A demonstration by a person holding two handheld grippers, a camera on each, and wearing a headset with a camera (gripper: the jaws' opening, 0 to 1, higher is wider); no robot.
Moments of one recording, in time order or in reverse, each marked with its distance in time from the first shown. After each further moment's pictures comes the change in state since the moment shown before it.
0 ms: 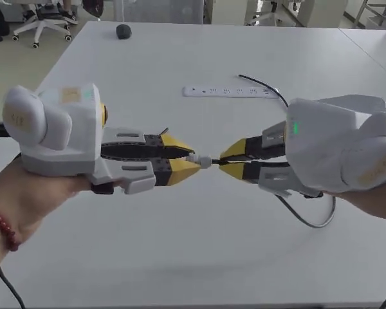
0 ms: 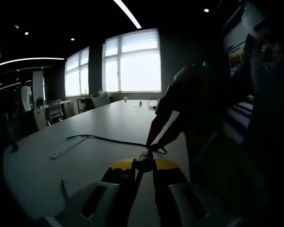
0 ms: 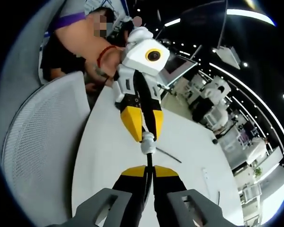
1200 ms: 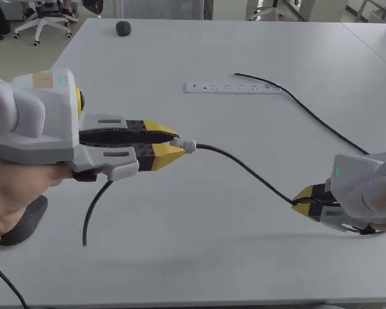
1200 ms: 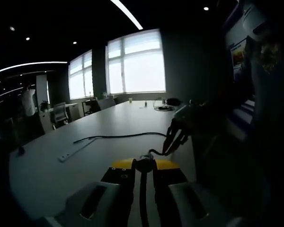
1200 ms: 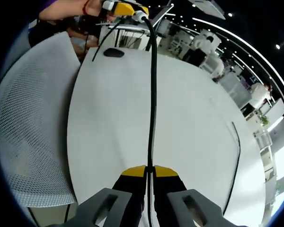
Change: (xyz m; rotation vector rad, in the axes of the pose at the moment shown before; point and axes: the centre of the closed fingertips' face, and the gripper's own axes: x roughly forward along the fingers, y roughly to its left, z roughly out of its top) left arm -0.013 0.016 0.007 0.033 -0.002 0.046; right arm -0.018 0.035 -0.180 0.271 0.332 0.009
